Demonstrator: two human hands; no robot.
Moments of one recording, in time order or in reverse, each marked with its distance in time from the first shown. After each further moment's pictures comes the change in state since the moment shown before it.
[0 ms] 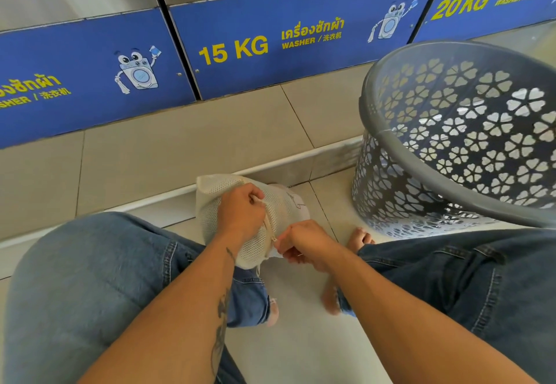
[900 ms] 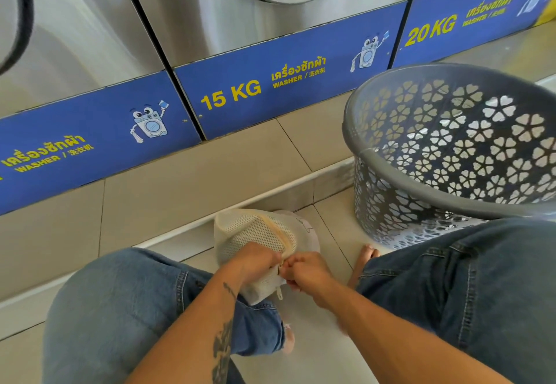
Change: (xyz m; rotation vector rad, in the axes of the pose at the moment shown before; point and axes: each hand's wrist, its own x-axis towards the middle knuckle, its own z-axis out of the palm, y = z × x) left_hand -0.038 0.021 -0.023 0.106 -0.570 -0.292; right_hand -0.013 0.023 0.020 0.127 0.127 -0.122
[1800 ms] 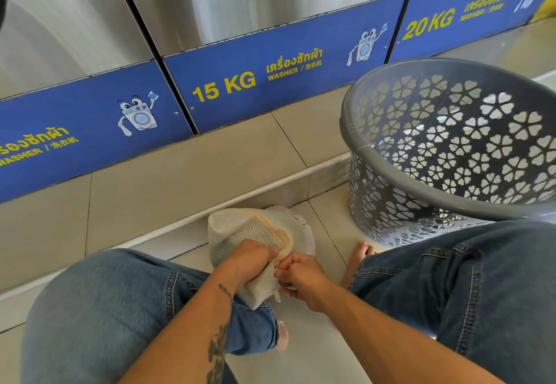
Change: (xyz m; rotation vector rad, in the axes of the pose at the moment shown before) left_hand 0.002 -0.001 0.005 -0.232 -0.023 -0.014; right_hand 0.006 0.011 0.004 0.174 0.000 0.164
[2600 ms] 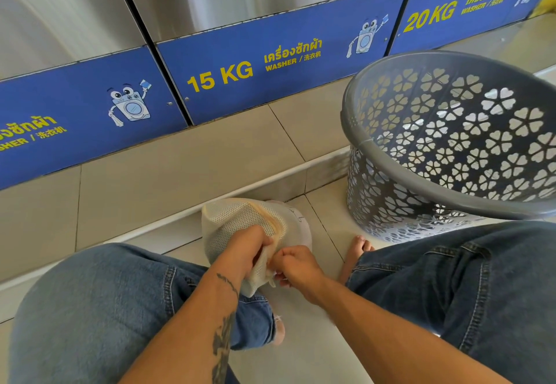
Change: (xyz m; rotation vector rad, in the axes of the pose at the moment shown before) left_hand 0.016 0.012 0.001 -0.396 0.057 -0.261; right_hand 0.001 -0.007 0.005 -0.147 -0.027 -0.153
